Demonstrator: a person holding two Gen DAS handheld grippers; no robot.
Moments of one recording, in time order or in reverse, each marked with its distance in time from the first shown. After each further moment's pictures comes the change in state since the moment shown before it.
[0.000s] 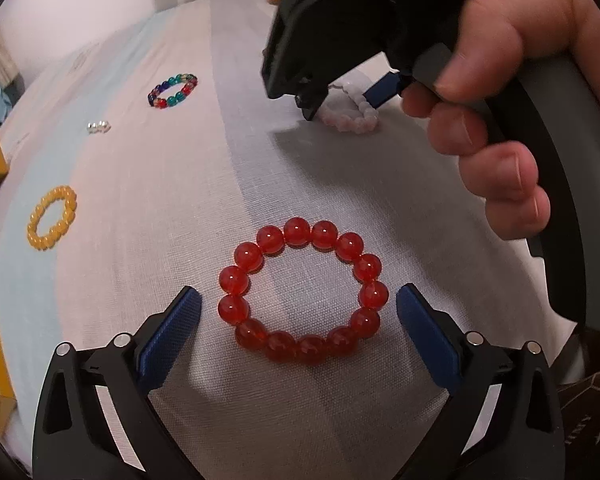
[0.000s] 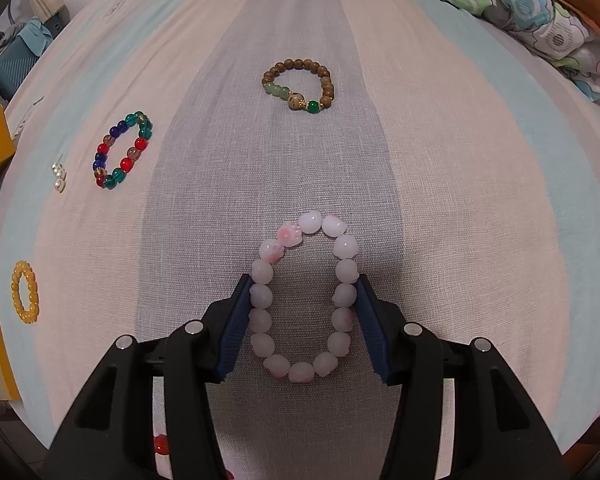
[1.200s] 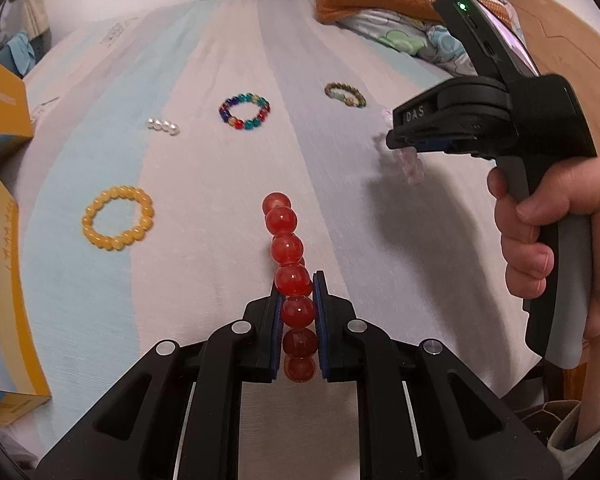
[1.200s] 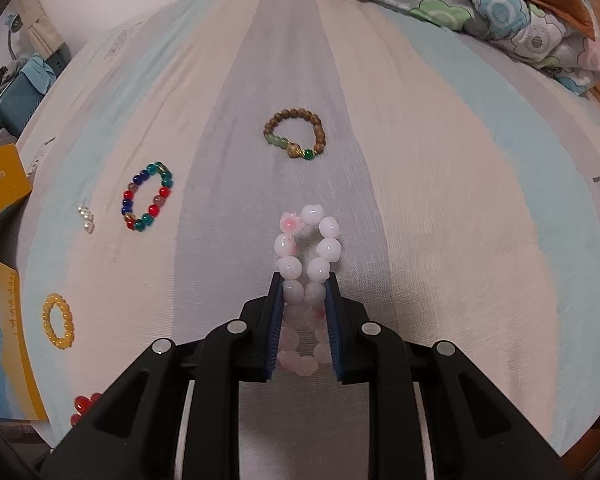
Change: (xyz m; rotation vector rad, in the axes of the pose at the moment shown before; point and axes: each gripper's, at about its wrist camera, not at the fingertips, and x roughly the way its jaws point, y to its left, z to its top) left arm -0.050 0.064 0.021 -0.158 -0.023 -0.051; right arm -0.041 -0.004 -0.001 0.063 -0.102 0.033
